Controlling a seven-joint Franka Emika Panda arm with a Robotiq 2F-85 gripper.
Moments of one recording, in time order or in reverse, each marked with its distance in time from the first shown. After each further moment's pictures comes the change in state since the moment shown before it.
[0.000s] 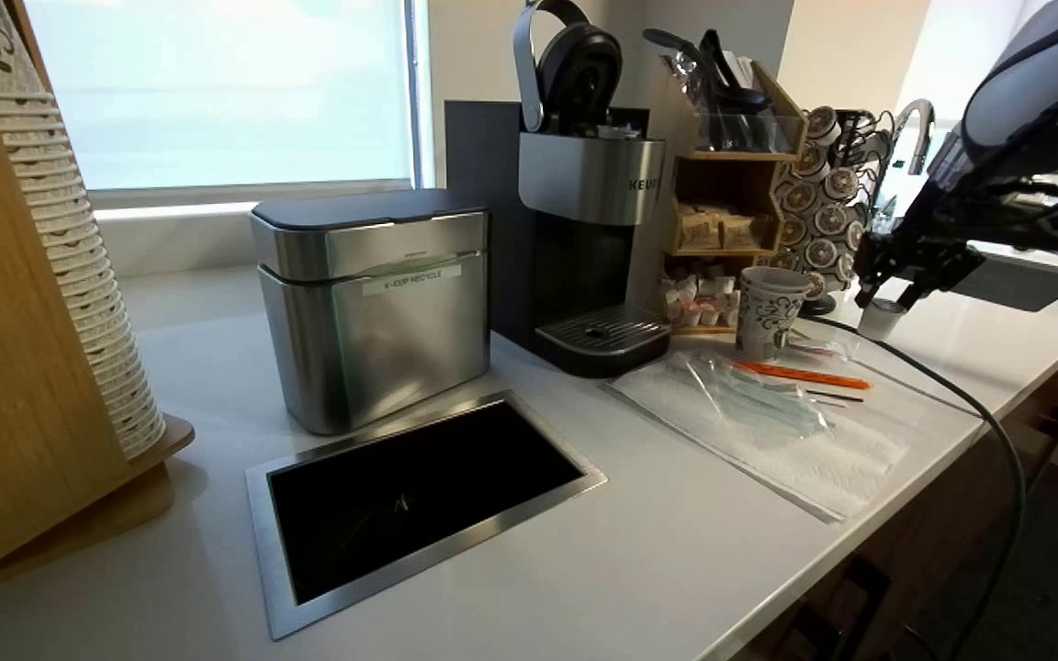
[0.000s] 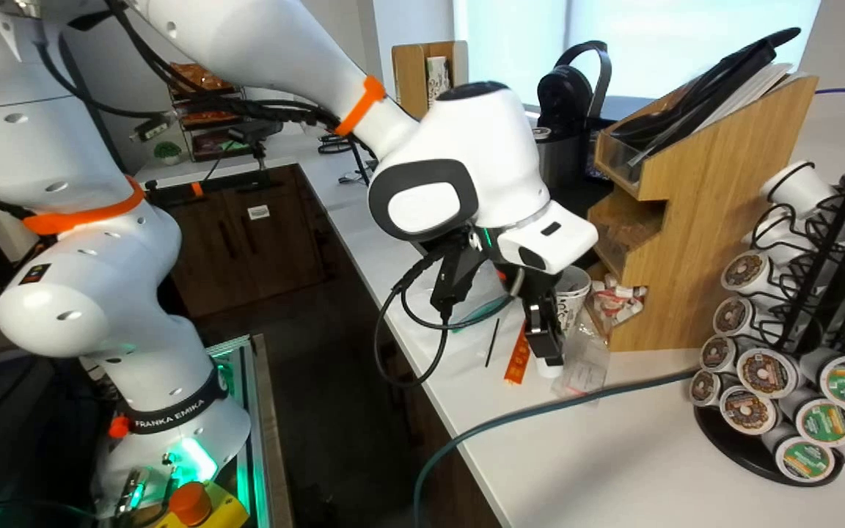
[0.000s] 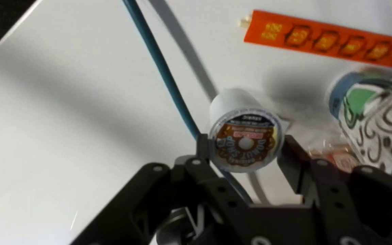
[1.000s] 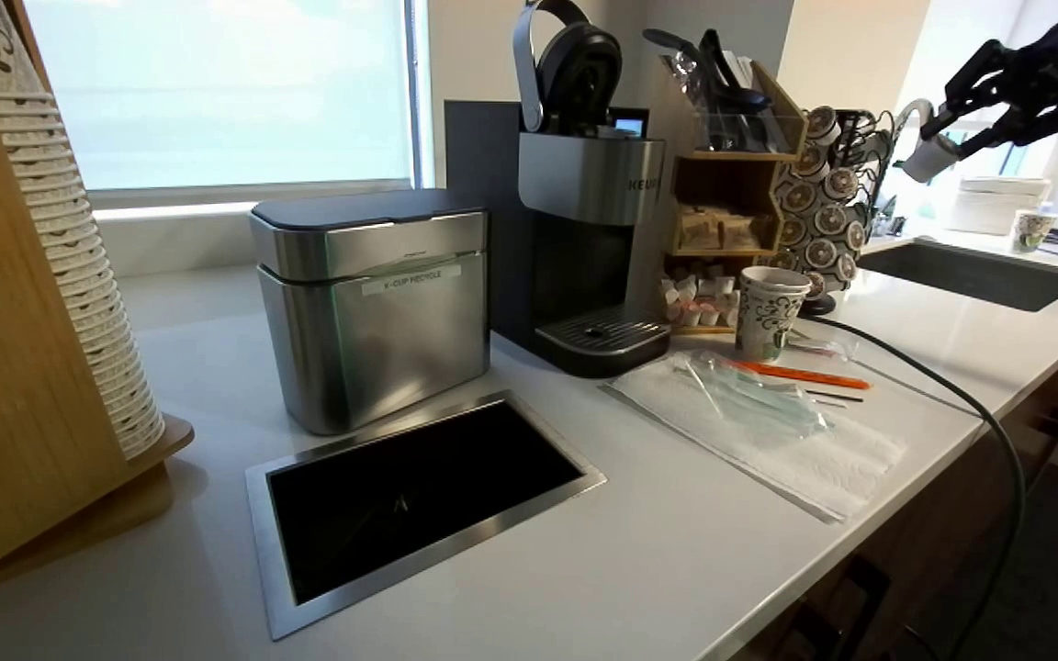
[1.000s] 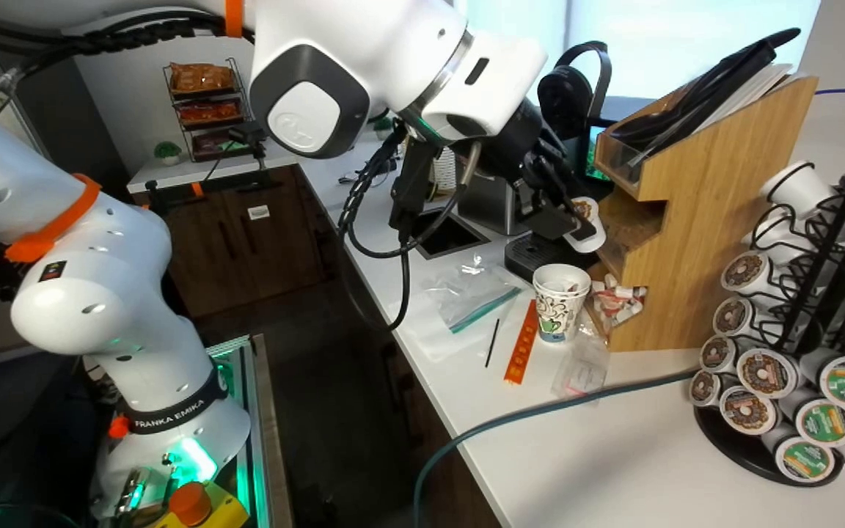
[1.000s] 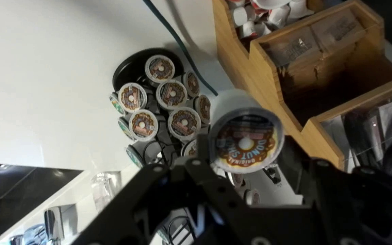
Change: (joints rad) arm 0.156 -0.441 -0.199 -0.096 0.226 0.132 -0.202
